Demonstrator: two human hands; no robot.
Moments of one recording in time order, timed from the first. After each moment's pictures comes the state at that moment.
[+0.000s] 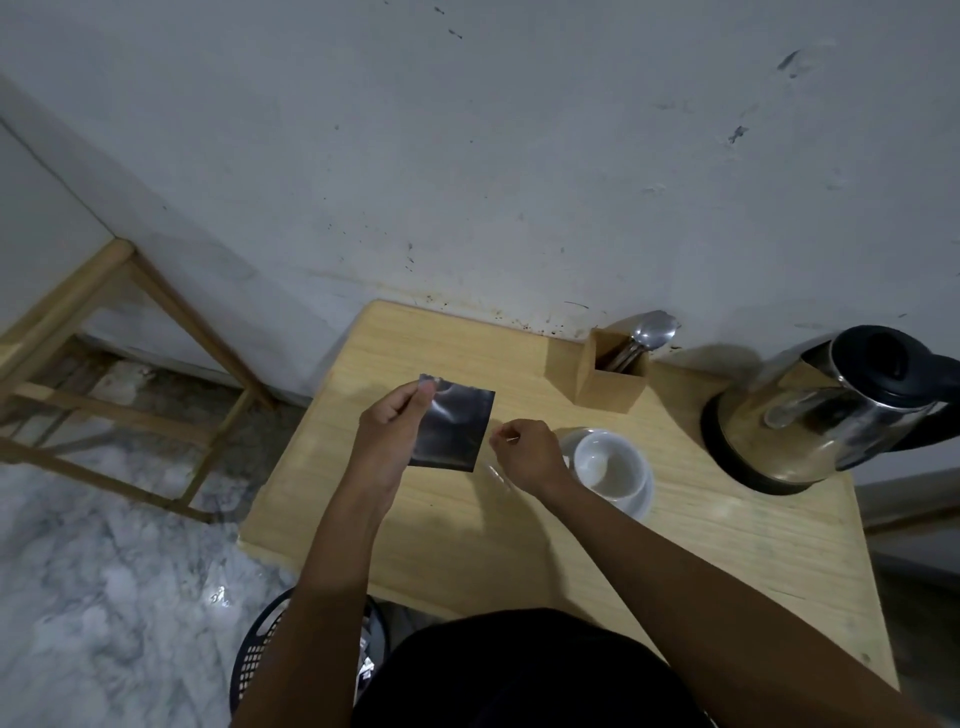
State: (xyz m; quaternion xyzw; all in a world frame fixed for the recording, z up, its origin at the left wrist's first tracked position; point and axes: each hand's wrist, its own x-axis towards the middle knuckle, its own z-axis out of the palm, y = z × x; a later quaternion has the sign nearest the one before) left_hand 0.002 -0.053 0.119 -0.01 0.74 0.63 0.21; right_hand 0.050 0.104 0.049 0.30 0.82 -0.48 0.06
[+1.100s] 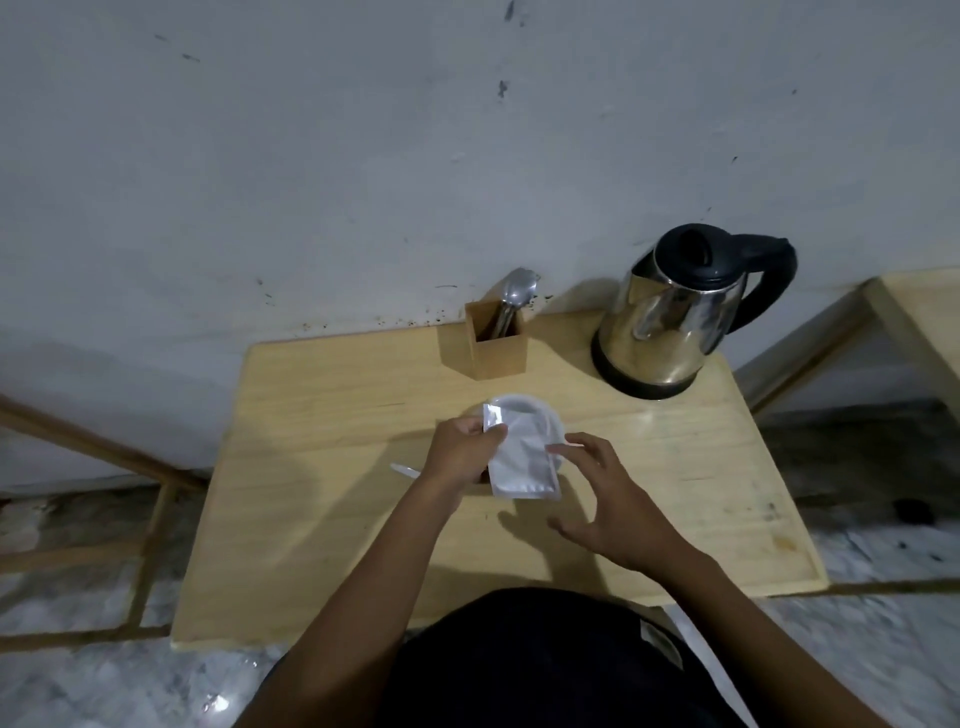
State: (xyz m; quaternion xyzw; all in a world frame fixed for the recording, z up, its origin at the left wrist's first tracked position) left_hand 0.070 0.079 0.084 0.05 0.75 0.50 0.42; right_hand 0.253 0.188 0.044 0.20 0.89 -0.41 -0.05
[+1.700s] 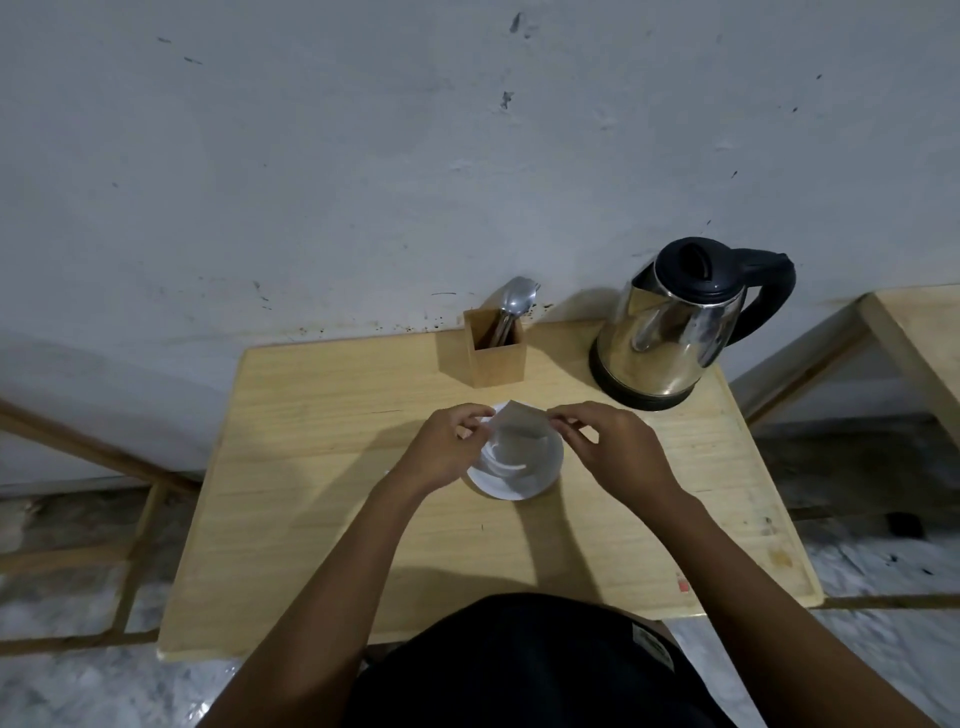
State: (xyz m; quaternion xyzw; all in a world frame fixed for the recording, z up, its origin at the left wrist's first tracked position) left_hand 0.037 0.077 0.078 0.28 0.80 0.40 0.35; right_hand 0.203 0.224 0.074 0.25 0.90 -0.31 -0.19
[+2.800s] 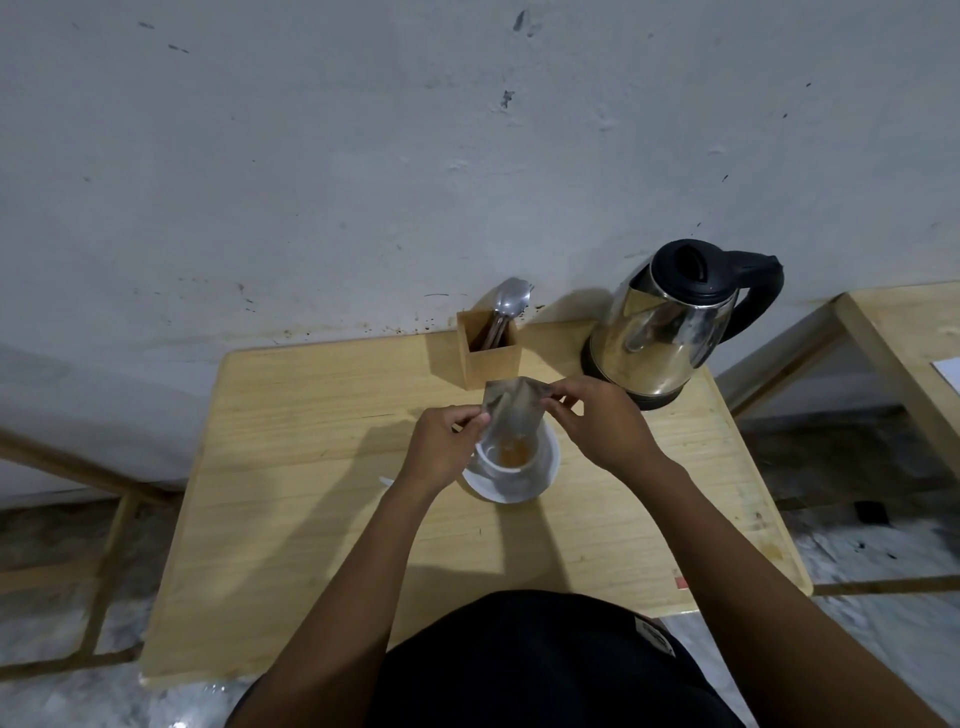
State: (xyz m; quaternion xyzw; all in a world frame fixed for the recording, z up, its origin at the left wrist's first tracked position) left_hand 0.032 0.082 0.063 0.30 0.79 0.47 0.27; right_hand 0.170 0.236 0.085 0.28 0.90 -0.32 -0.12
